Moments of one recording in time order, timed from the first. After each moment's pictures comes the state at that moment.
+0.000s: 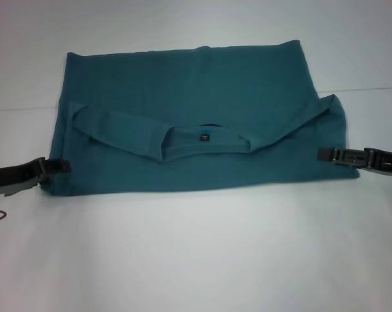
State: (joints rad) left arm -0.64 -2.05 0.68 0.62 2.26 0.91 -2.39; right arm 0.48 1.96 -0.69 -0.68 -1.95 -1.34 2.09
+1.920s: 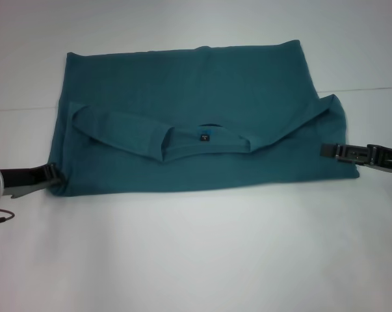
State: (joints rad) left arm -0.68 -2.07 0.73 0.64 2.41 0.89 -2.51; right arm 0.48 1.96 -0.67 -0.67 -1.95 -1.34 2.08
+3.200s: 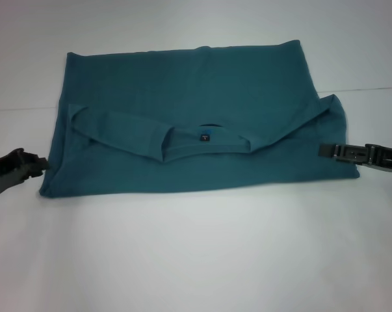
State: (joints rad) left arm -0.63 -2.03 0.57 0.67 2.29 1.07 -2.52; right arm 0.48 1.96 -0.67 -0.67 -1.96 -1.34 2.08
